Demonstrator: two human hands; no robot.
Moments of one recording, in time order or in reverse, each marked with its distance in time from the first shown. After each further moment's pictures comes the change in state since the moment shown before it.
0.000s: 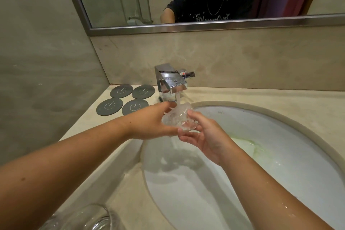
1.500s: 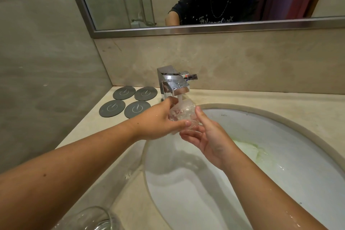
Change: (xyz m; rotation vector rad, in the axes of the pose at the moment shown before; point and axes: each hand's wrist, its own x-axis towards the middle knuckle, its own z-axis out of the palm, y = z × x) left_hand 0.010 0.004 0.009 -0.227 0.134 0.042; right_hand 0.002 0.001 0.001 0.044 -0.022 -0.059
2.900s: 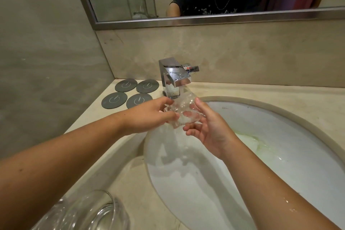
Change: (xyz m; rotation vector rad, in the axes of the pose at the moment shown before) left_hand -0.021 -0.003 -0.010 -0.163 -0.093 -0.175; right_hand -0.010 -0.007 0.006 -0.058 0.002 0.006
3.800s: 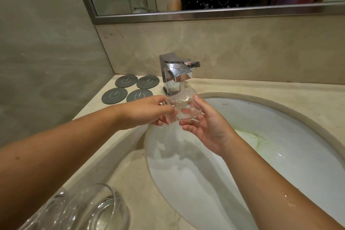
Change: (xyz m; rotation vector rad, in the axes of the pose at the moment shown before) left_hand -0.003 0.007 0.000 -0.174 -0.044 -0.133; right_hand 0.001 0.004 0.001 0.053 -0.040 0.040
